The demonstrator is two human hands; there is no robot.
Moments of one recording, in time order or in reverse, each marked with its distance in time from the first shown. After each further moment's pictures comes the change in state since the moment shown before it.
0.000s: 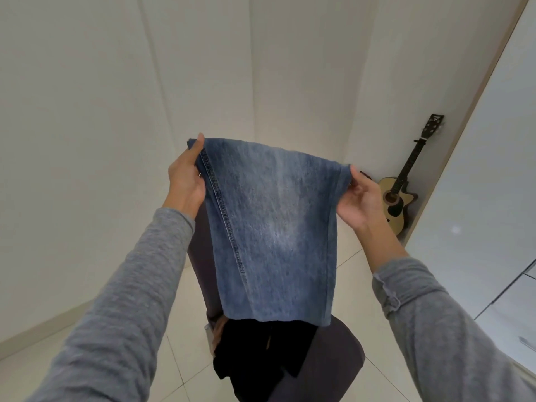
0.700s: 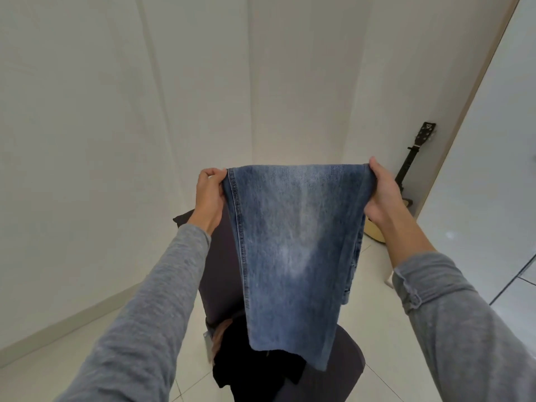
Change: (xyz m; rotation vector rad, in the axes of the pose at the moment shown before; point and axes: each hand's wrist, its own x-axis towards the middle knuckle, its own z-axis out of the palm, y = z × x) left_hand 0.011 -0.040 -0.017 0.351 -0.080 0.018; right_hand -0.007 -0.036 0.014 -0.317 0.184 -0.055
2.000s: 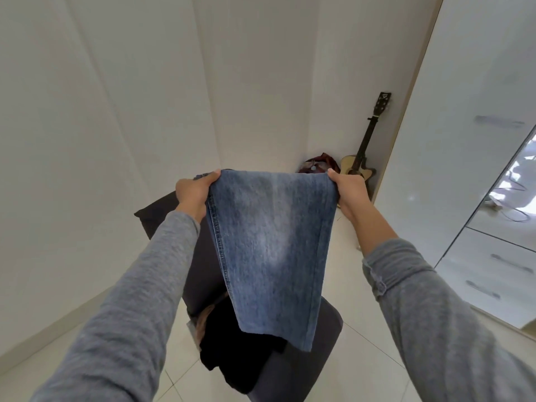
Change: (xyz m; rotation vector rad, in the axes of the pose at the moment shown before) left_hand 0.004 -0.045 0.027 0.242 0.136 -0.151; right_hand 0.003 0.034 -0.048 -0.438 0.346 -0.064
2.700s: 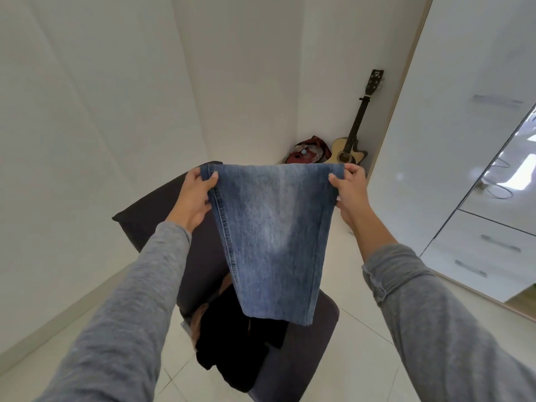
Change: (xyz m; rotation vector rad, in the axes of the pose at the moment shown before) left_hand 0.028 -0.027 0.019 0.054 -0.399 -0.061; right_hand 0.033 0.031 -0.002 0.015 0.050 -0.054
